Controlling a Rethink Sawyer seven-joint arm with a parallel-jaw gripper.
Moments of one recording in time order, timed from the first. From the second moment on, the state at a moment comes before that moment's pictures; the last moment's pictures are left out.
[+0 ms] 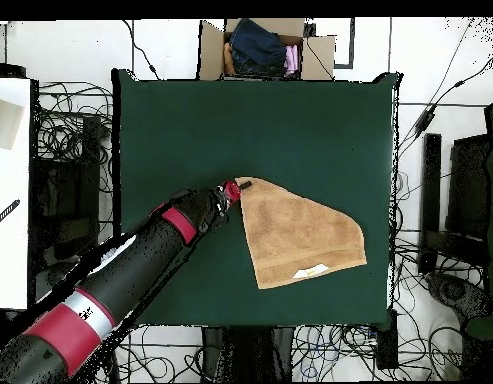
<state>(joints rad) 0.54 0.18 -0.87 1.24 0.11 0.25 1.66</state>
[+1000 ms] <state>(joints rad) 0.57 0.19 -0.88 1.24 0.18 0.31 1.66</state>
